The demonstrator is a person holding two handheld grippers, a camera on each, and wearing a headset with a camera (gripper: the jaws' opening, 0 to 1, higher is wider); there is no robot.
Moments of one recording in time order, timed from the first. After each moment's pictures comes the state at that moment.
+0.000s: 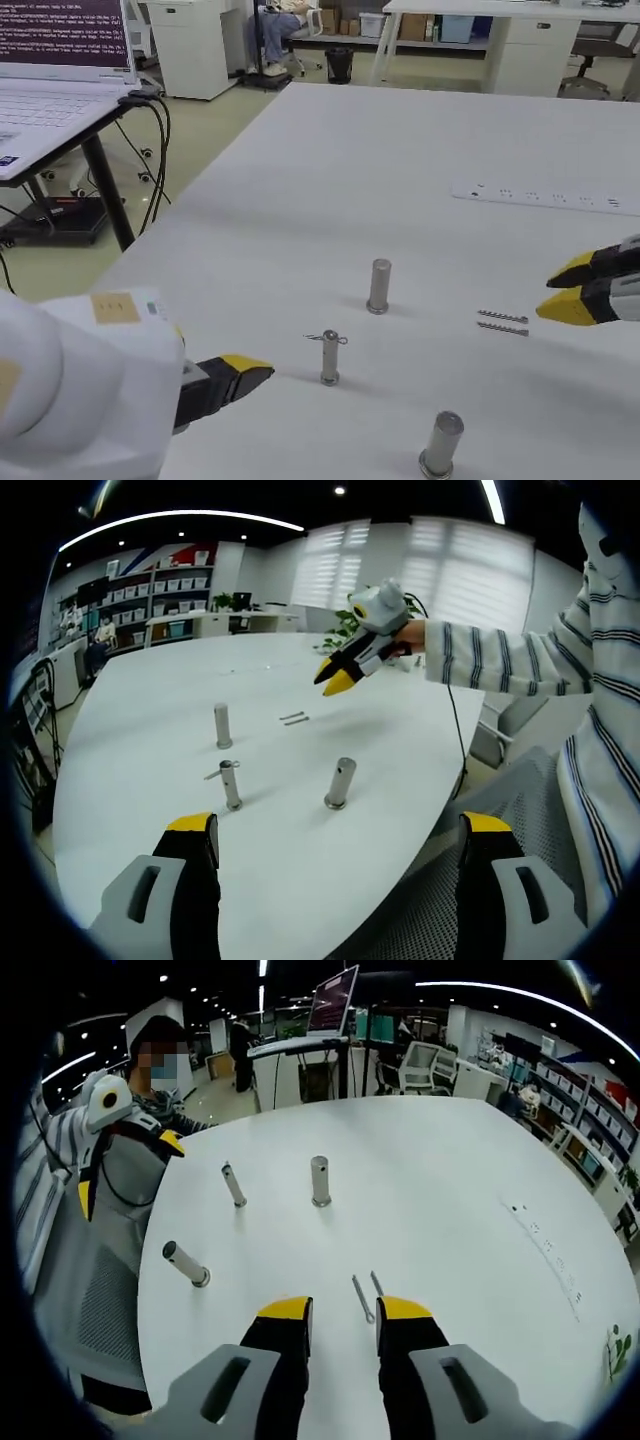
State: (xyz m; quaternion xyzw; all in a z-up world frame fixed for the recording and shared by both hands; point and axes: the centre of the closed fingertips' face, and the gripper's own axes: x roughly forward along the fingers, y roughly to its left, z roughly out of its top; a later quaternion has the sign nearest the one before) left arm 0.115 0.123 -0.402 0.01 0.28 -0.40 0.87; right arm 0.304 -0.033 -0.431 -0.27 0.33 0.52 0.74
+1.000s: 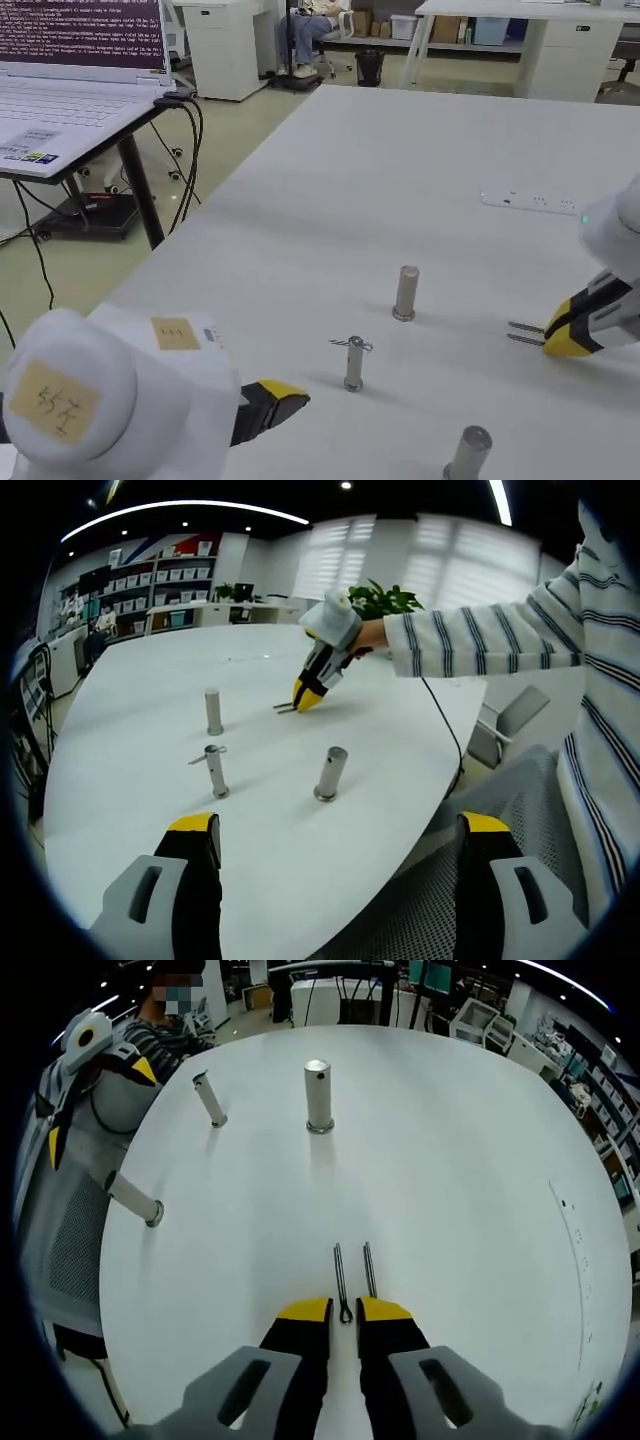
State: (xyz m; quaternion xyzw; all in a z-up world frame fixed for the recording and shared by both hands) left arm 0.109 0.114 -0.416 0.00 0.30 -0.39 0.87; right arm 0.318 -0.028 -0.495 -0.36 0.40 0.54 0.65
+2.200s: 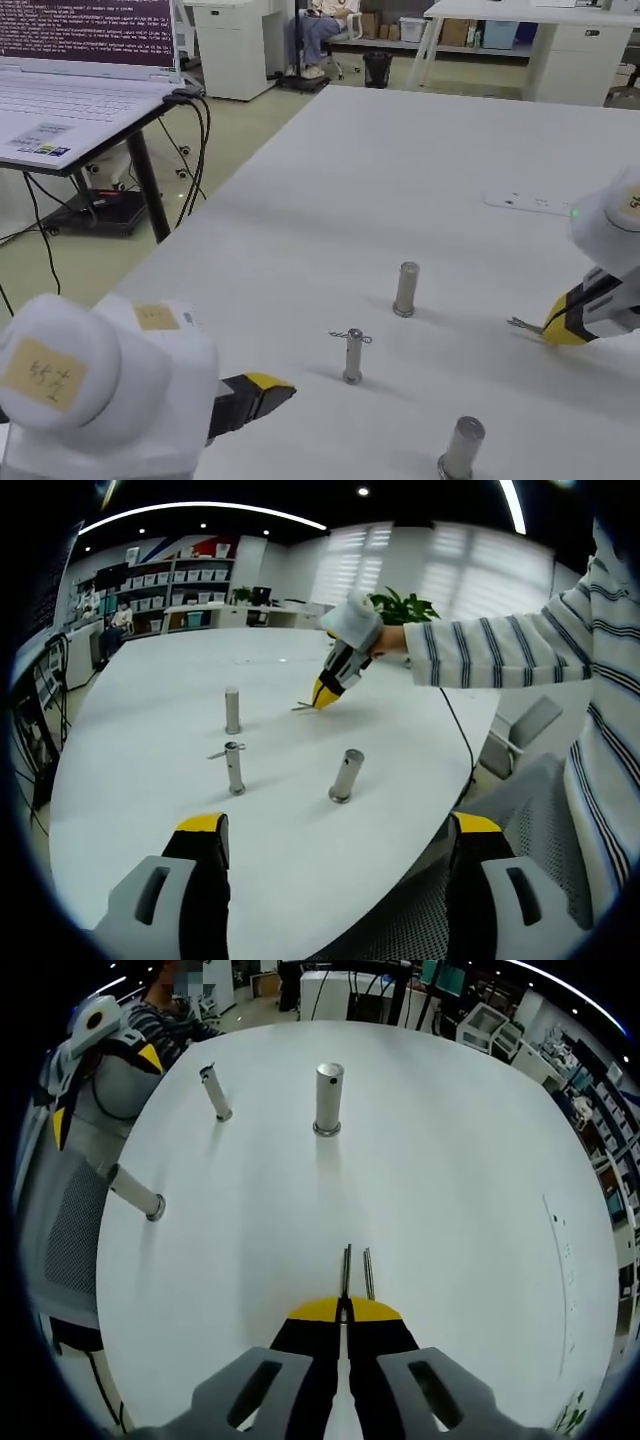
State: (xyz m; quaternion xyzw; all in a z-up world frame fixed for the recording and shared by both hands) left arm 0.112 0.125 -0.413 -0.01 0.29 -0.36 0.89; right arm 0.320 -0.030 -0.483 -0.39 0.38 0.53 0.65
